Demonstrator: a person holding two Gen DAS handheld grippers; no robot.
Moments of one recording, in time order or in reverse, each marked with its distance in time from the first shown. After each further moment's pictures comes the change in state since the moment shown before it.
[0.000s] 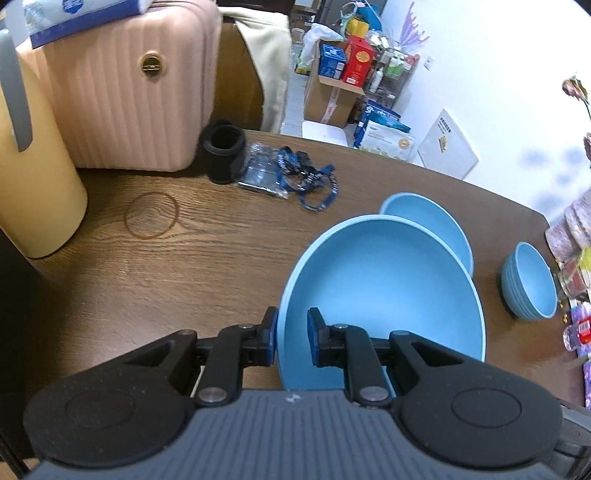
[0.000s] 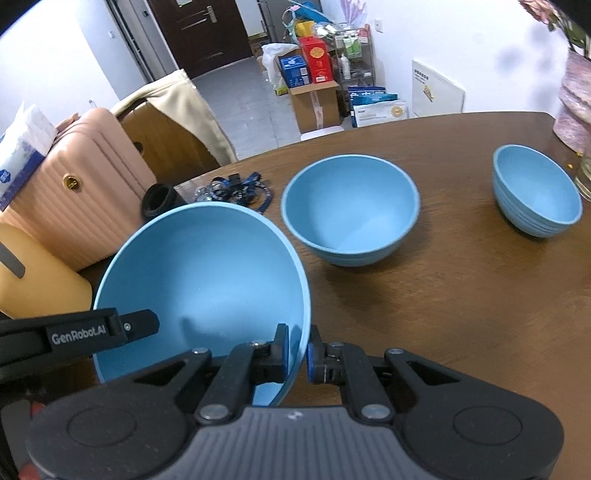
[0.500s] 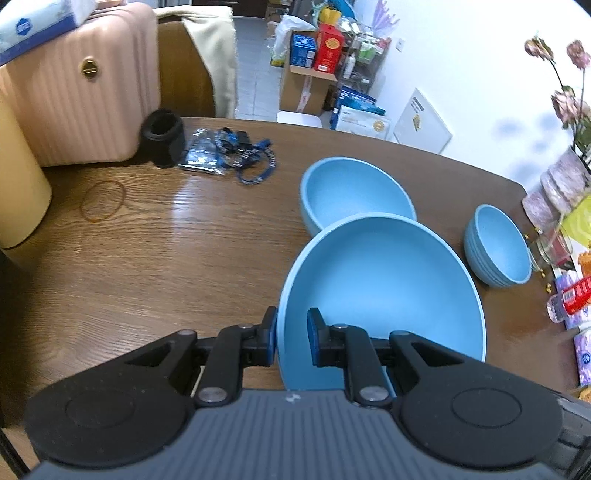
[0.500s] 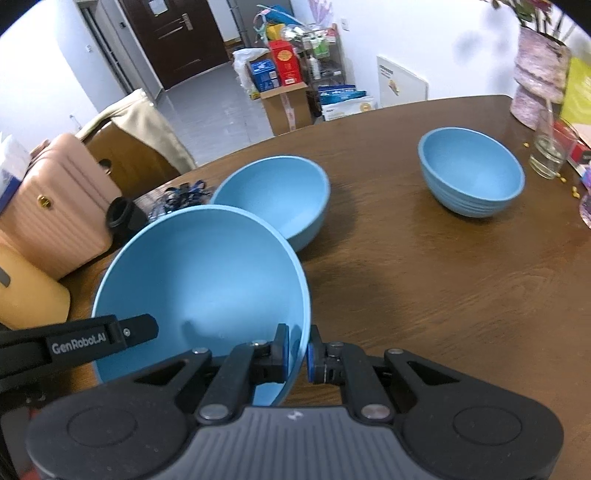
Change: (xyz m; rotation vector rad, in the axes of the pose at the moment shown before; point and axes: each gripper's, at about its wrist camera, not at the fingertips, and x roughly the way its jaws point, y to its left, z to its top) left arm -0.002 -0.080 -0.034 0.064 0.023 -0.021; right arm -0.028 -0.081 -0.010 0.061 -0.005 -0.033
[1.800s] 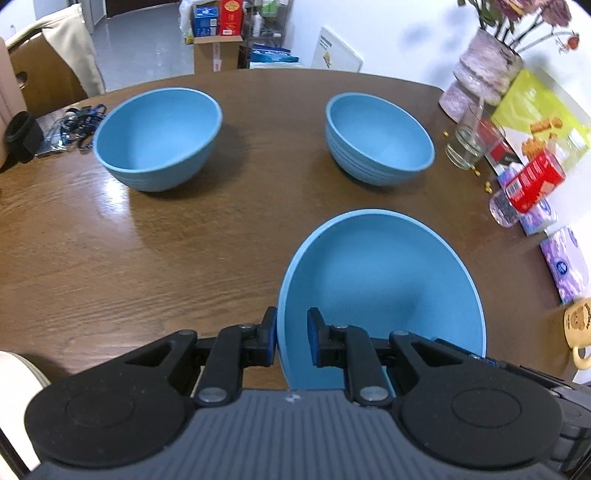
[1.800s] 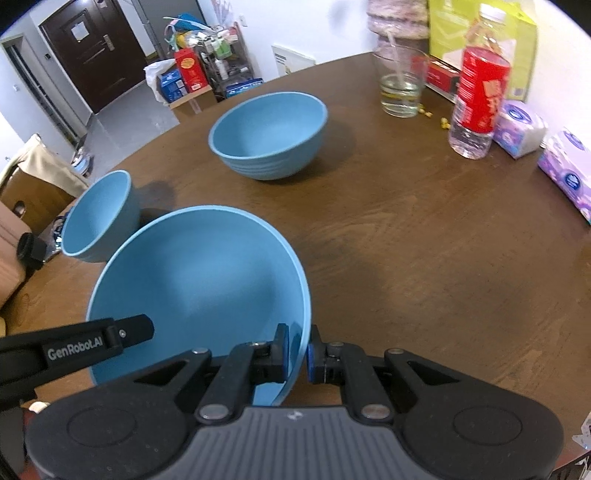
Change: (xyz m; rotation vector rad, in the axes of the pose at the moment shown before) left arm 0.045 -0.177 -0.079 0.222 0.110 -0.087; right arm -0.025 -0.188 -0.042 0.178 0.013 -0.141
